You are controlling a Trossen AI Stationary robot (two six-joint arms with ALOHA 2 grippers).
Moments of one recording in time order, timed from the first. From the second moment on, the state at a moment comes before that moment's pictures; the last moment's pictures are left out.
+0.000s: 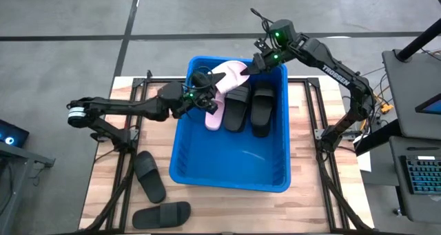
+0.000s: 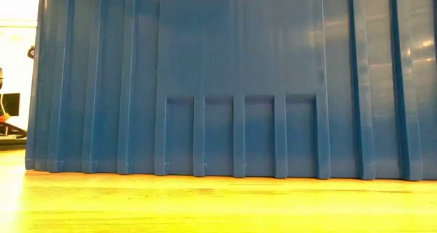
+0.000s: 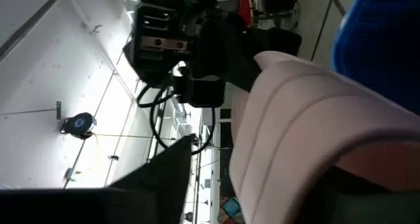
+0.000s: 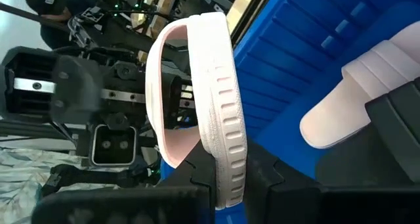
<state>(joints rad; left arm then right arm) 0.13 1.39 1.10 0.51 -0.48 1.71 -0.67 1.59 1.75 -0.78 -0.80 0.65</state>
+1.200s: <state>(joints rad) 0.07 1.64 1.20 0.51 -1.20 1.32 -0.86 1.54 1.85 -0.74 -0.78 0.44</state>
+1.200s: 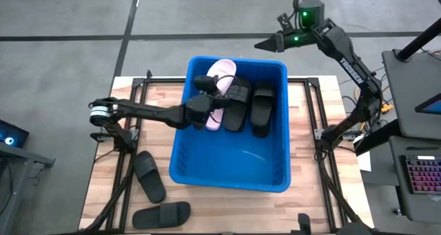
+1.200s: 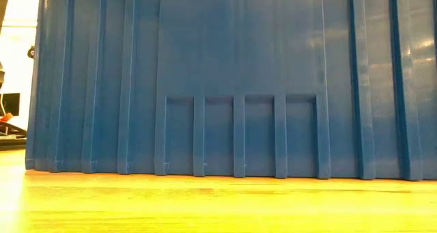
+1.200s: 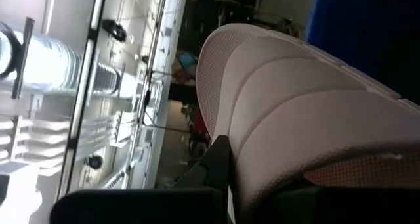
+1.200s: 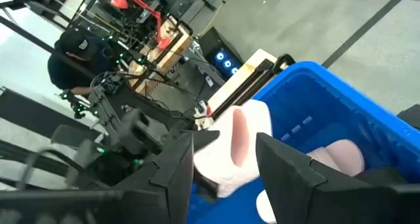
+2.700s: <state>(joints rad) 0.18 1.78 1.25 -0.26 -1.11 0.41 -0.86 1.54 1.84 -0.76 -0.78 0.38</state>
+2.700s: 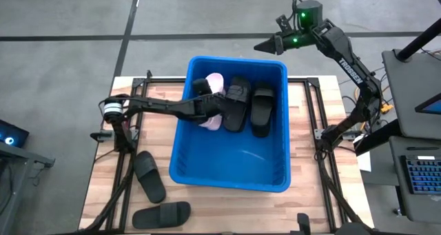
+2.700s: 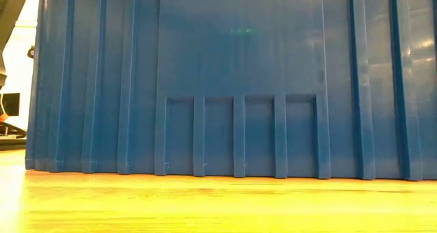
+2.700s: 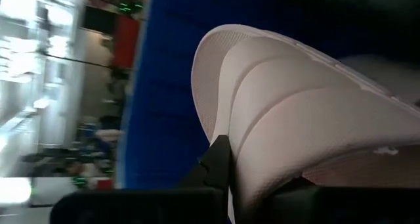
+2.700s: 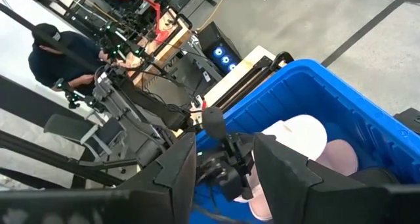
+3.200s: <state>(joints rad) 0.26 1.79 1.24 -0.30 -0.90 0.32 -0.86 1.54 1.84 -0.75 -0.78 0.38</state>
